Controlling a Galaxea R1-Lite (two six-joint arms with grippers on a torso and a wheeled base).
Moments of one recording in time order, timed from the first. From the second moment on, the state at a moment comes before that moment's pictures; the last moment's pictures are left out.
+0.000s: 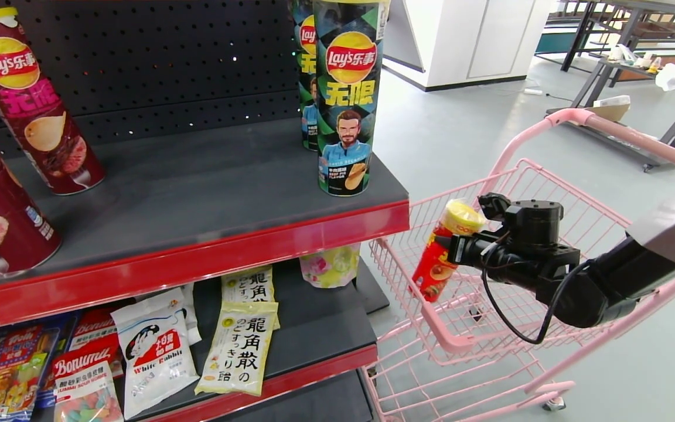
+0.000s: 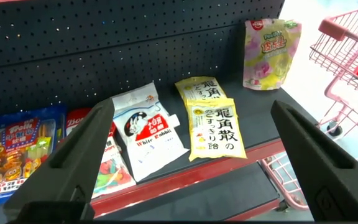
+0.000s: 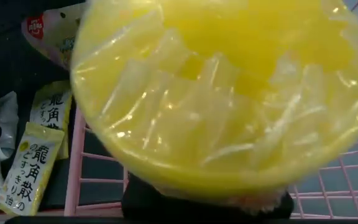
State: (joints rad) left arm -0.01 0.00 0.00 0.00 -0.03 0.01; right arm 0.24 2.13 -0.85 -0.92 0.14 0.26
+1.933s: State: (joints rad) left arm -0.01 0.00 0.00 0.00 -0.03 0.02; right arm 0.43 1.02 -0.86 0.09 0.18 0.00
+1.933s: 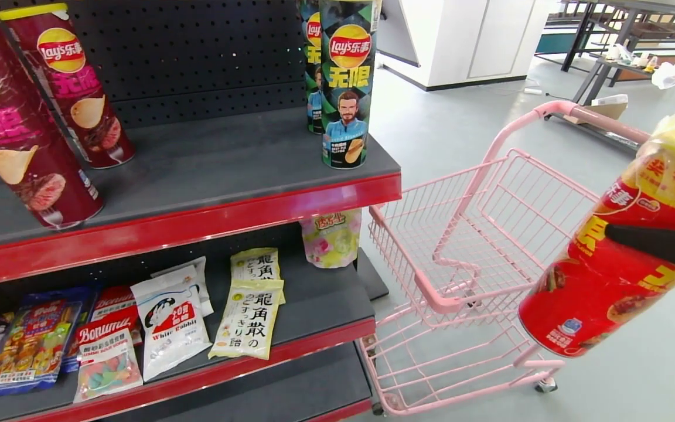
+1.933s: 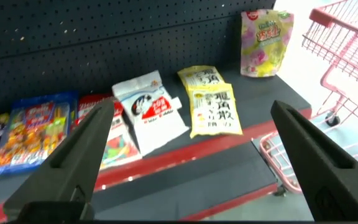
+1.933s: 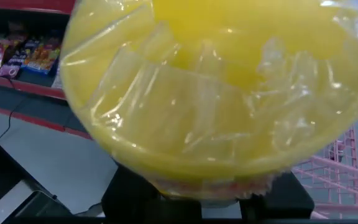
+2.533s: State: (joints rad) left arm -0.01 0.00 0.00 0.00 -0.03 0.02; right arm 0.42 1.02 -0.86 0.09 0.18 -0.02
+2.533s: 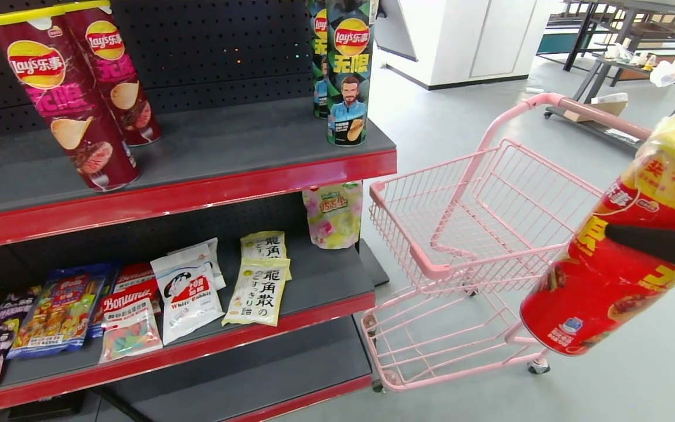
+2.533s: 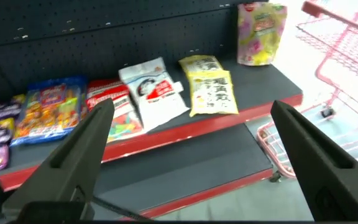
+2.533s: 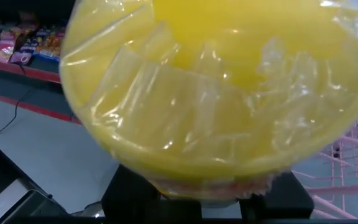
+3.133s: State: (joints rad) left arm -0.01 0.00 0.00 0.00 -0.03 0.01; right arm 0.43 1.05 -0.85 0.03 0.19 -0.04
